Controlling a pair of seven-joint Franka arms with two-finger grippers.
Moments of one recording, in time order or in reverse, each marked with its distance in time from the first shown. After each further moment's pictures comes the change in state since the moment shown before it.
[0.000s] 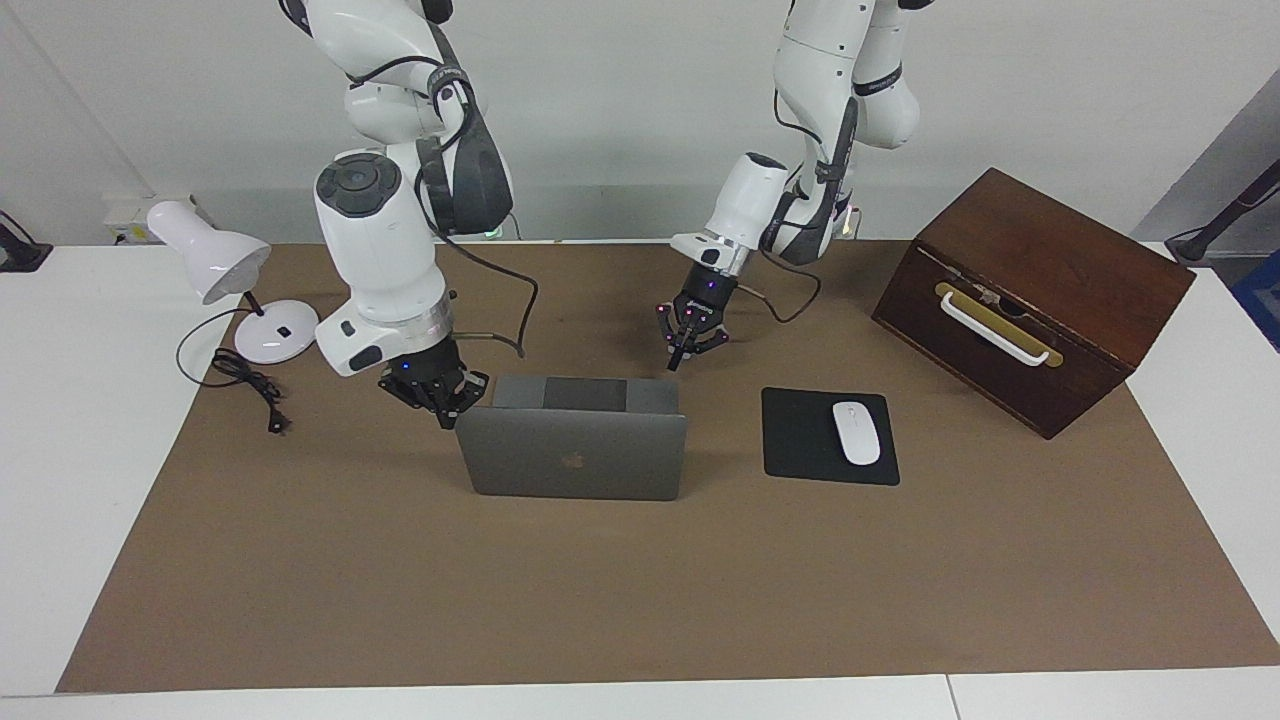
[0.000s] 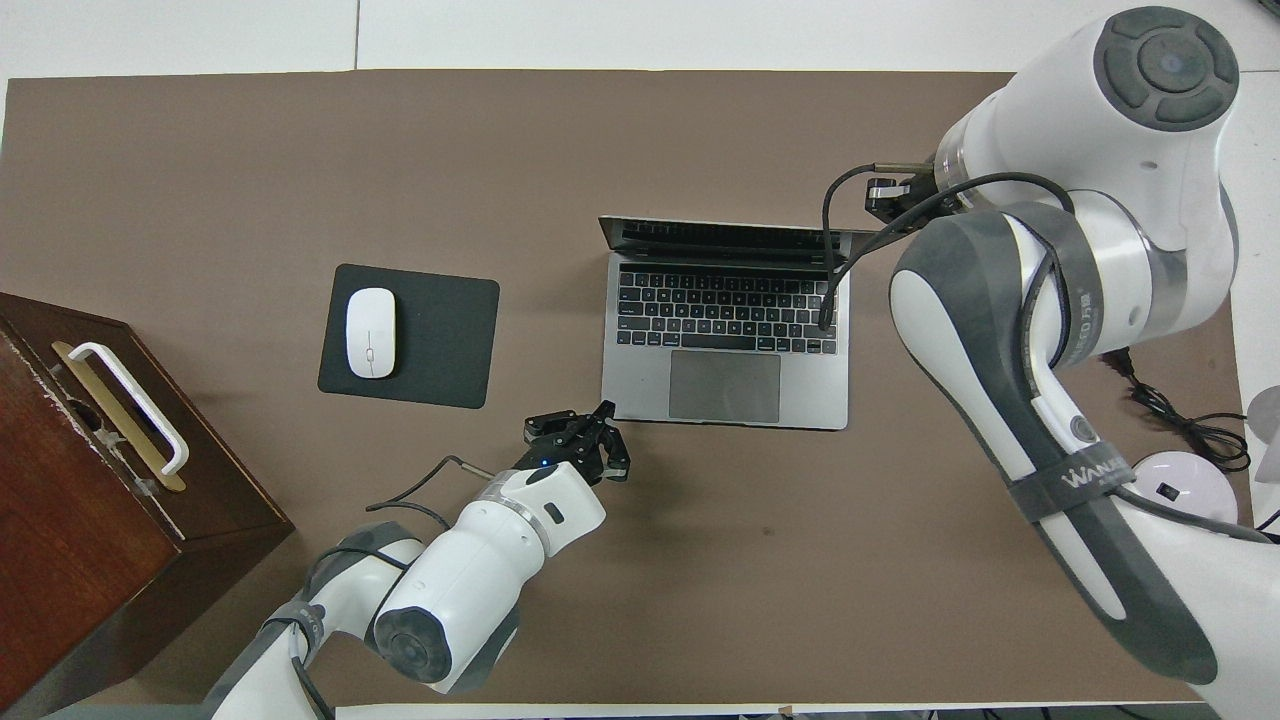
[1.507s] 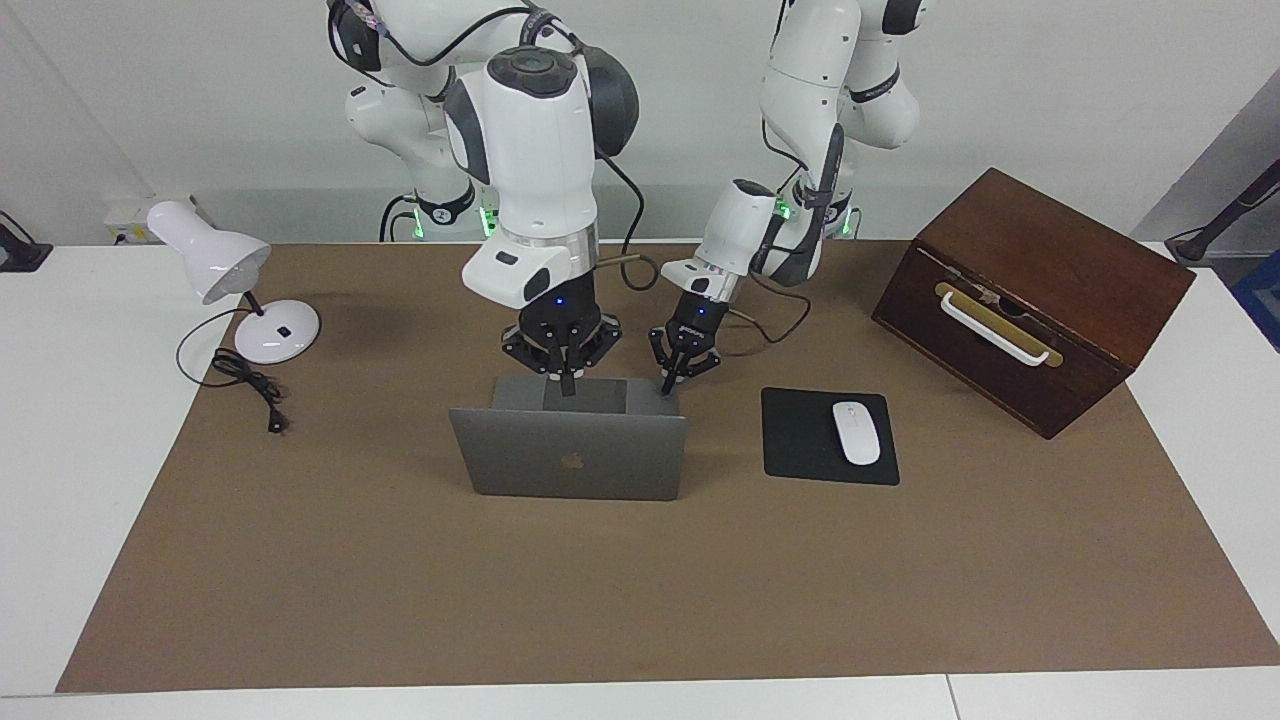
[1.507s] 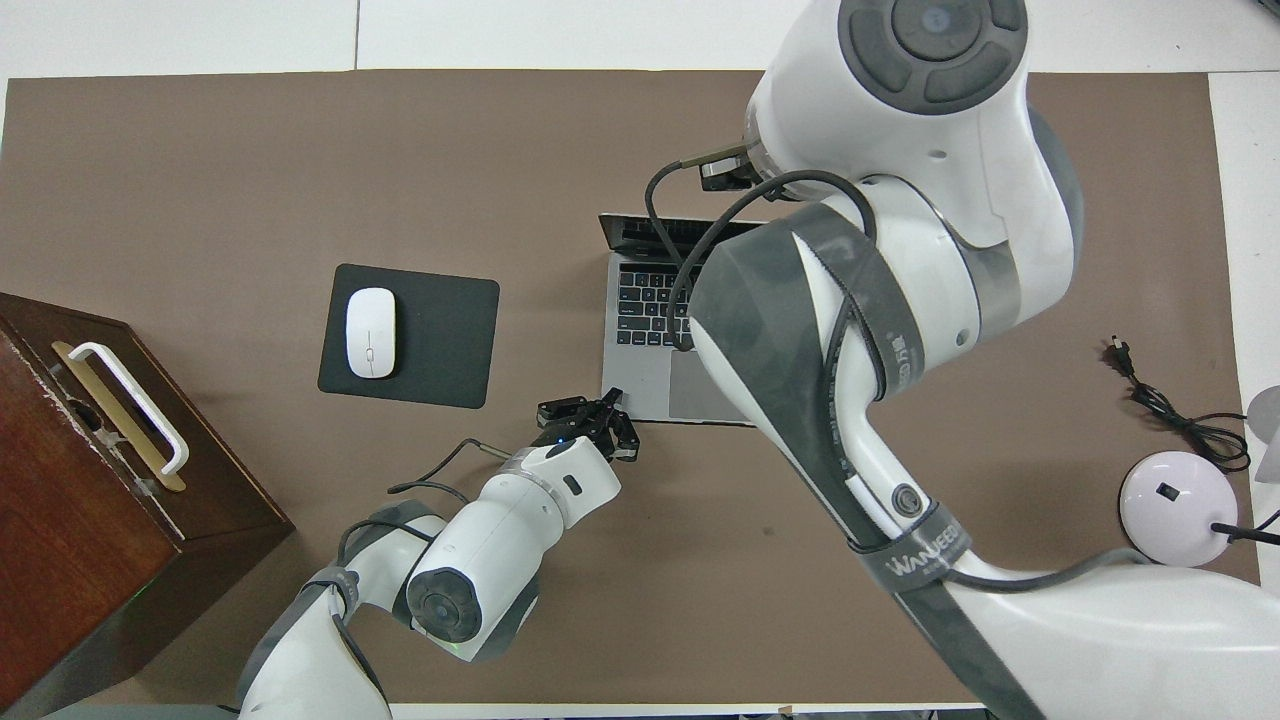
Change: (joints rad) left arm 0.000 0.123 0.003 0.079 -0.017 0.006 0.016; right arm 0.208 0.165 -0.004 0.406 -0.064 -0.114 -0.073
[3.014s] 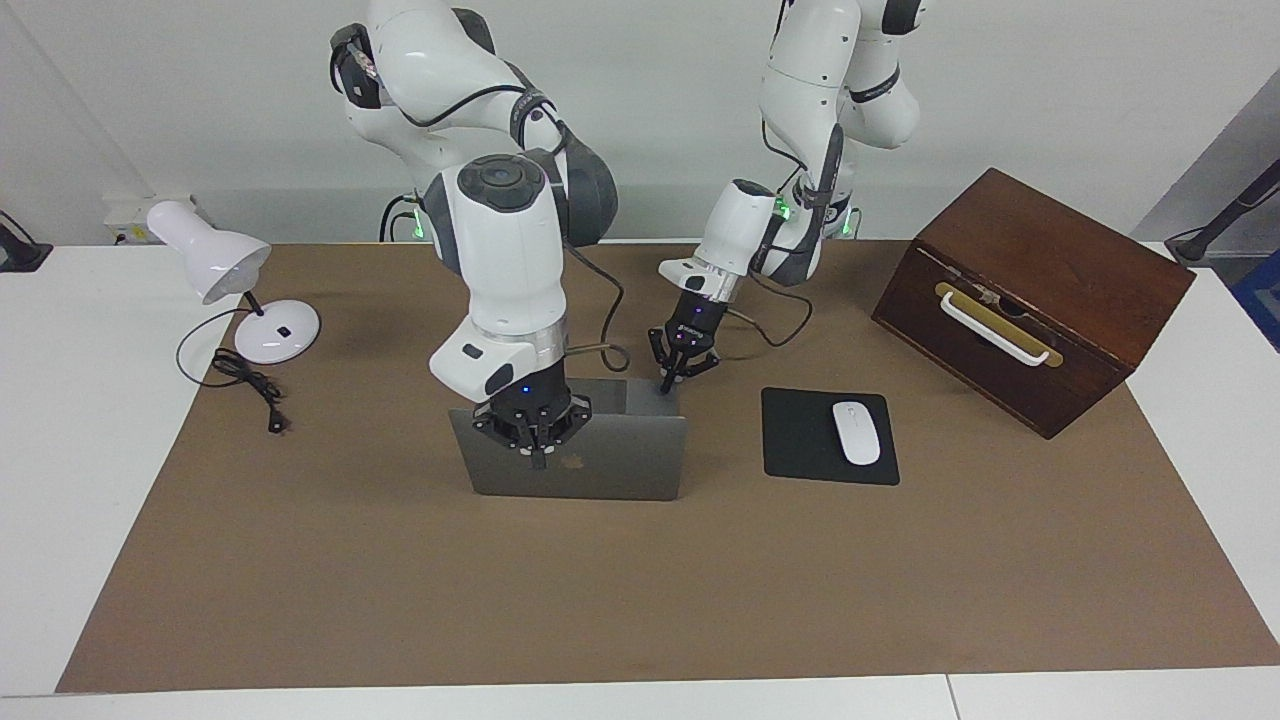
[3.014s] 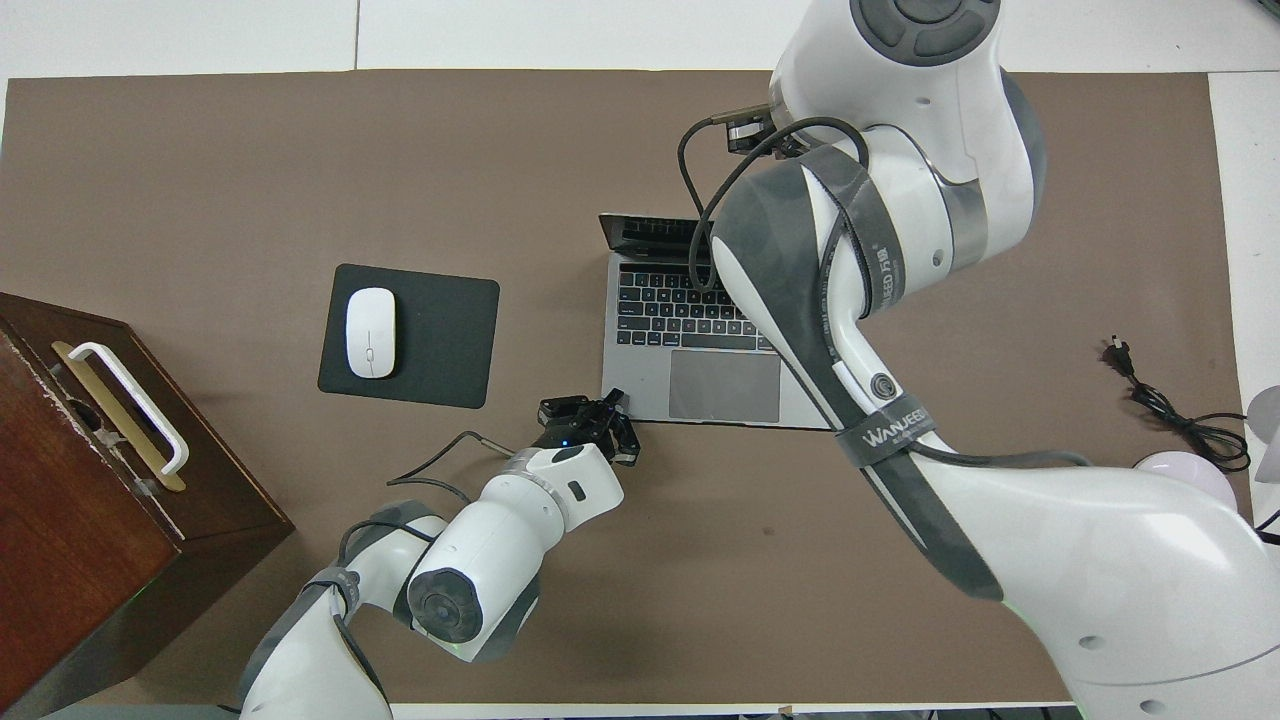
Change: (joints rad) left arm -0.001 0.001 -0.001 0.000 0.000 0.000 0.101; right arm -0.041 0.136 -0.023 0.075 0.032 0.031 0.000
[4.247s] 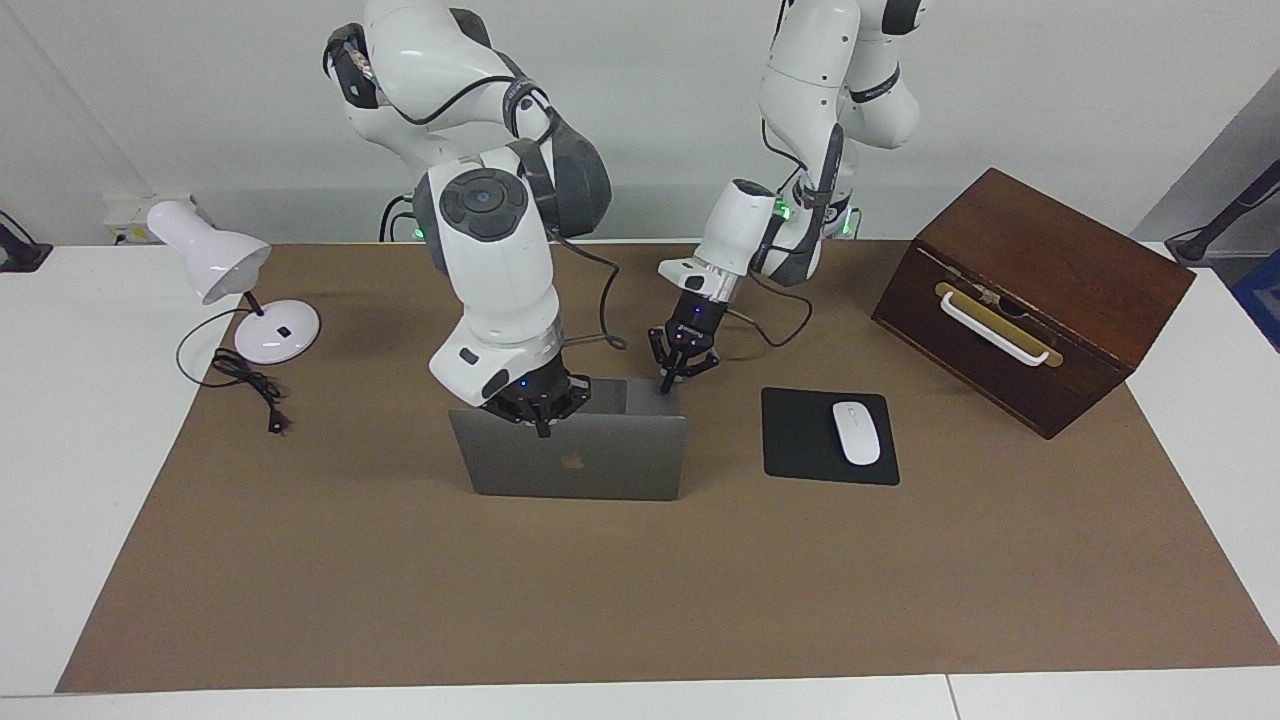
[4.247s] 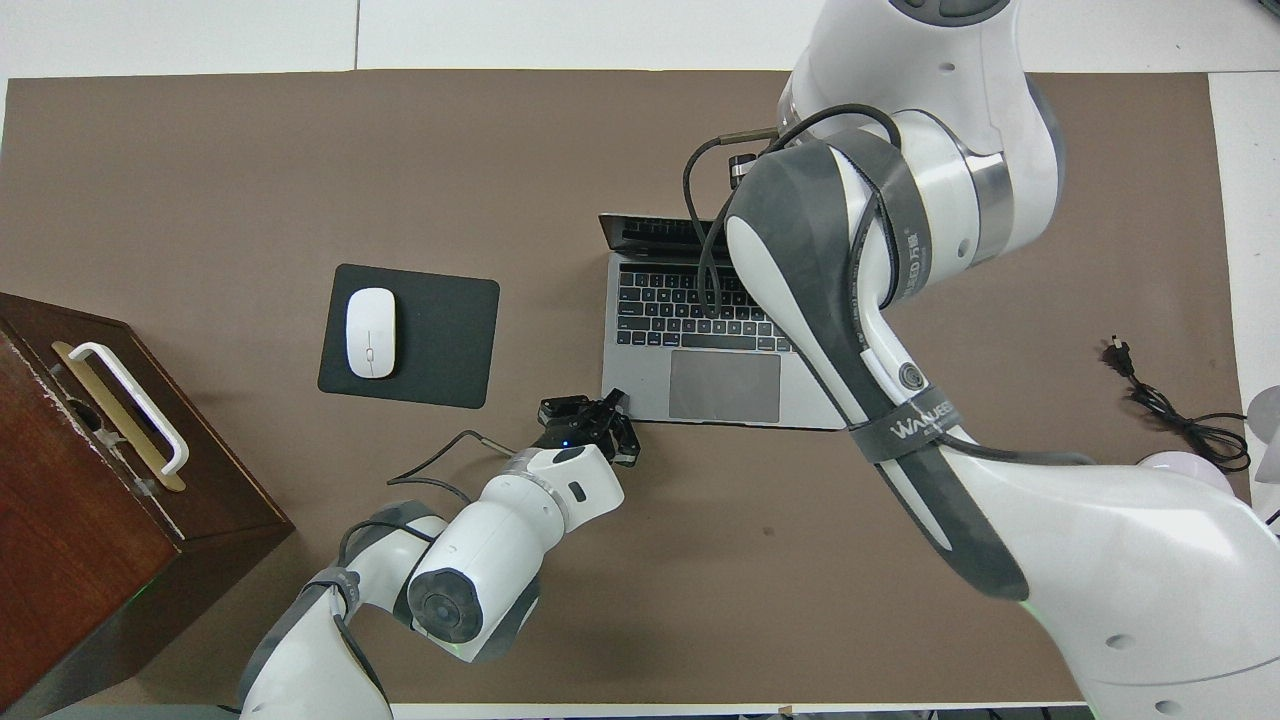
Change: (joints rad) left arm 0.000 0.000 0.000 0.000 0.000 0.000 0.012; right arm -0.015 -0.001 0.004 0.011 0.090 -0.153 0.000
